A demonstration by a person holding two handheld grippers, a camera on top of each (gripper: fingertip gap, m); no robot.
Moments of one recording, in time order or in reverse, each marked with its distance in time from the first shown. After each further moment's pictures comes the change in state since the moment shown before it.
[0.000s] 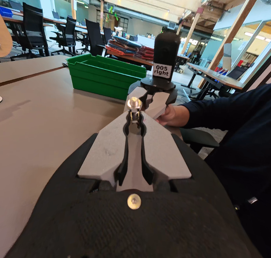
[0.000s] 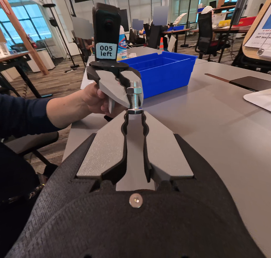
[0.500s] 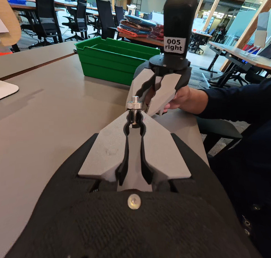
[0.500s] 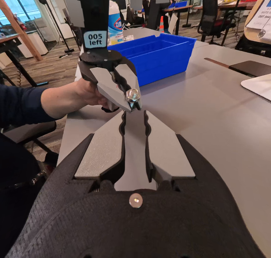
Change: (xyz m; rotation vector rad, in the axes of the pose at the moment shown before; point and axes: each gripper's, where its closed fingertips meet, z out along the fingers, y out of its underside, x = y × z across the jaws) left arm -0.013 0.022 0.006 -0.114 -0.103 0.063; right arm 0.012 0.011 -0.009 -0.108 0.012 0.009
